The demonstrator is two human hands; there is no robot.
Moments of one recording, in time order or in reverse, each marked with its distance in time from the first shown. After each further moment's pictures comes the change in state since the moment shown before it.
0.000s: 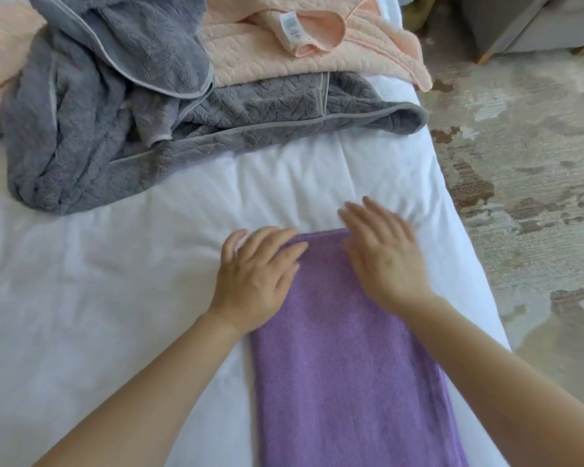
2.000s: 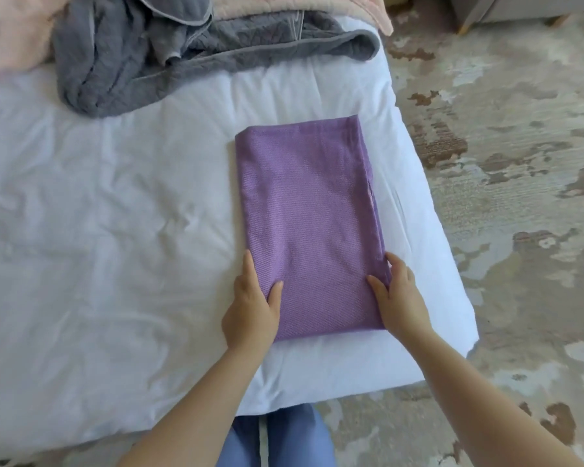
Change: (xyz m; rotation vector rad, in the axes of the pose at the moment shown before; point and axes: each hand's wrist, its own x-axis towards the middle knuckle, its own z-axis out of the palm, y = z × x) left_hand -0.215 0.181 -0.050 -0.266 -0.226 -0.851; right_hand -0.278 -0.025 -0.055 0.433 -0.263 0.699
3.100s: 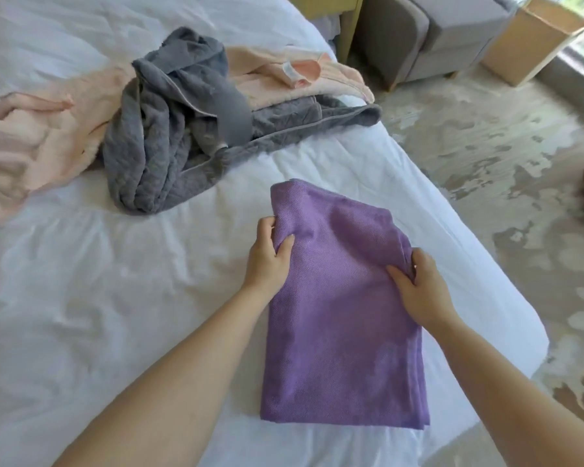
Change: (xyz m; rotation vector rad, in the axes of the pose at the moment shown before) left_hand 0.209 -0.062 -0.146 -0.619 -0.170 0.499; right_hand -0.007 -0.186 0.078 0.073 0.394 0.005
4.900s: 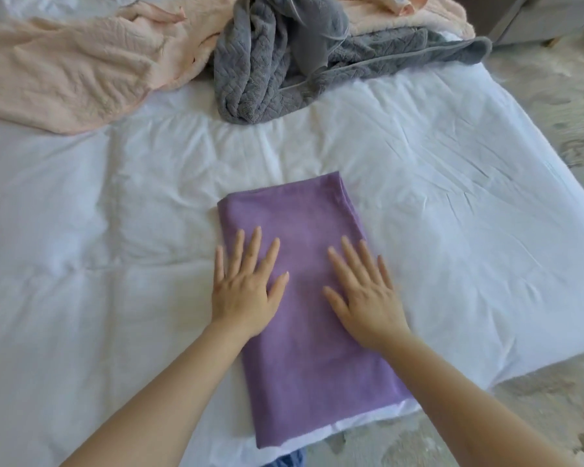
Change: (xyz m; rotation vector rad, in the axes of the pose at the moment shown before) left_hand -0.199 -0.129 -0.136 1.061 -0.061 0.065; right_hand -0.184 -0.050 0.168 -0.501 -0.274 -0.516
